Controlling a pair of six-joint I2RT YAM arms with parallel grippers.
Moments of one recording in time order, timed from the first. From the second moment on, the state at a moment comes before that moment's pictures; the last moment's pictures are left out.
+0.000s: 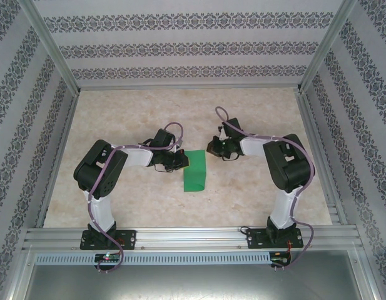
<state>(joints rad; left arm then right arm) -0.49 1.90 0.93 -0.05 0.55 -0.74 0.34 1.88 1.00 -0.11 -0.43 0.72</state>
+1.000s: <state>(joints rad) -0.49 1.90 0.91 0.00 0.55 -0.74 0.55 1.71 0.75 -0.08 -0.52 0.74</state>
